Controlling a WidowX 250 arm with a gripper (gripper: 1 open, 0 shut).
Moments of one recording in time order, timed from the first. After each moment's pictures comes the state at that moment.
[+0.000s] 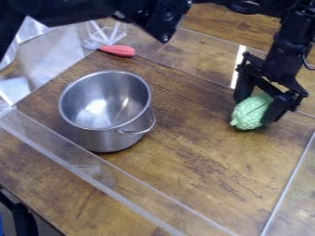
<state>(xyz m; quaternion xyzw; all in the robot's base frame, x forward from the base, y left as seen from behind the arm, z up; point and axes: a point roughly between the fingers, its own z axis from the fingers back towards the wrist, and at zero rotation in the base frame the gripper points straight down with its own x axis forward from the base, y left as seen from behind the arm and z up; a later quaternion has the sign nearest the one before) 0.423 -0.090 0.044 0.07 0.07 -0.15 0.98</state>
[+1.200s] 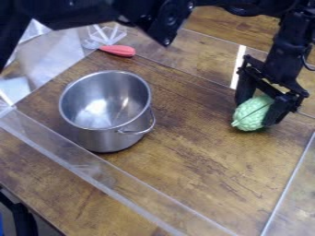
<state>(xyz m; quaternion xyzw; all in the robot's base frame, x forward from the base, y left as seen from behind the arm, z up) 0.426 -0.090 0.038 0.06 0.07 -0.15 0.98</state>
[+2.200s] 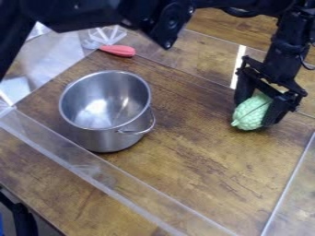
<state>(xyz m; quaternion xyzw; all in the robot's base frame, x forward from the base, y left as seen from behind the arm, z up) 0.427 -0.087 0.036 0.05 0.08 -0.15 0.98</state>
